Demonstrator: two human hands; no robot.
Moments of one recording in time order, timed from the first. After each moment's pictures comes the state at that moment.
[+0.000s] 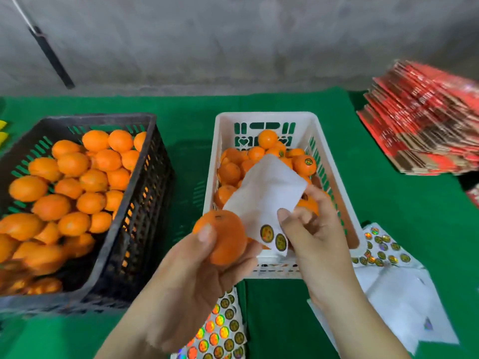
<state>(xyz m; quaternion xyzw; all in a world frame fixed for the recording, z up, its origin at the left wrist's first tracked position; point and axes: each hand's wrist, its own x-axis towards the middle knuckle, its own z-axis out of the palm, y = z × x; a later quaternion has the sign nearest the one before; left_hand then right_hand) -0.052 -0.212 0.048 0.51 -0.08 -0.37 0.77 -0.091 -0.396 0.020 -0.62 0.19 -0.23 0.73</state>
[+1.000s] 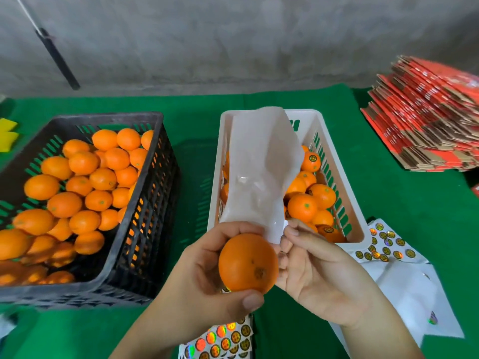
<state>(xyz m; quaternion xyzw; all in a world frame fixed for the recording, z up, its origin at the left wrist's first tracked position) -0.060 -0.200 0.043 0.60 -0.26 -0.26 0.71 -0.117 -0.397 0.029 -0.27 0.17 0.09 0.94</state>
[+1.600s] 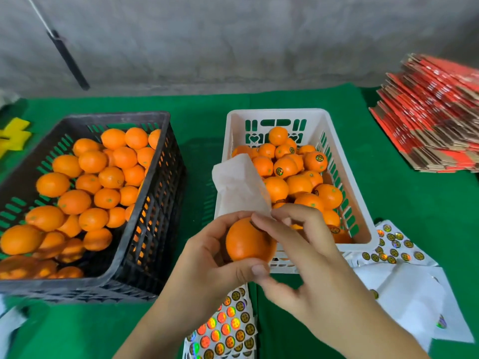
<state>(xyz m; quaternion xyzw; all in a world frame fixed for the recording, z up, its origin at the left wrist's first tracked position) -0.056 -0.203 0.039 0.63 -0.18 -0.25 0.71 -0.139 -0.387 0.038 -0.92 -0.09 -0.19 0.34</state>
